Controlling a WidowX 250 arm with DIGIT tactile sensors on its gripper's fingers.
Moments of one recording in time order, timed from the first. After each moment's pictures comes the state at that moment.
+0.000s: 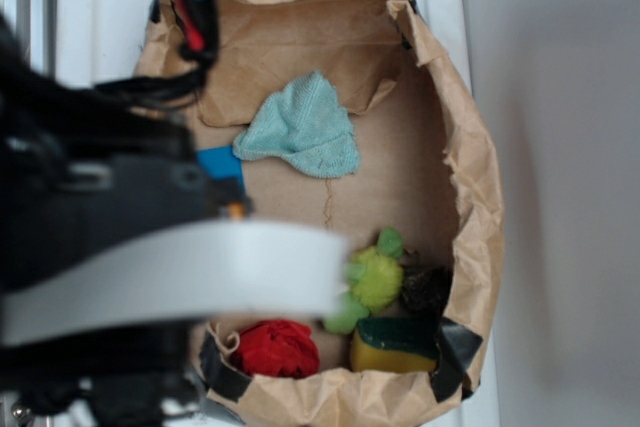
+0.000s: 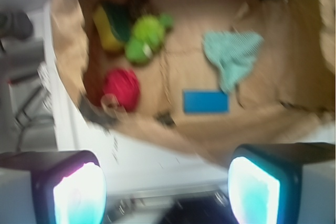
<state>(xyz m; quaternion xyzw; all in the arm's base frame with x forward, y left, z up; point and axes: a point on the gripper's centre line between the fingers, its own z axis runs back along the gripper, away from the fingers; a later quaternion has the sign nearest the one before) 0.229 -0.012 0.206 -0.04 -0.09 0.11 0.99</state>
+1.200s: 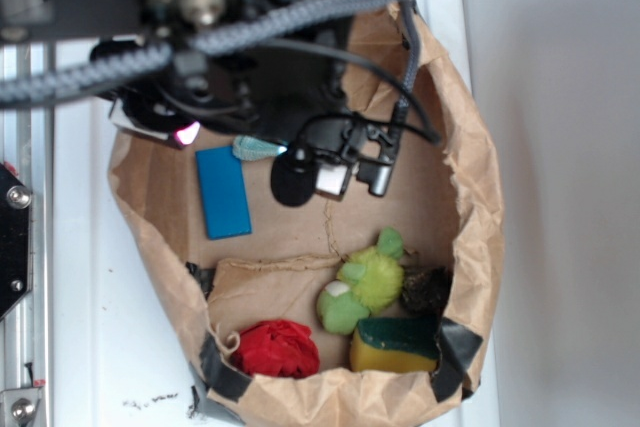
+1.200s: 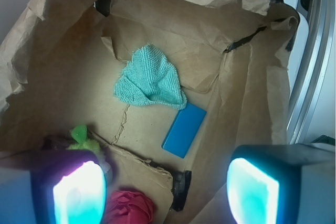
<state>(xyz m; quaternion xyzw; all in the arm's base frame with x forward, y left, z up) 0.248 0.047 0.177 -0.05 -0.07 0.58 0.81</state>
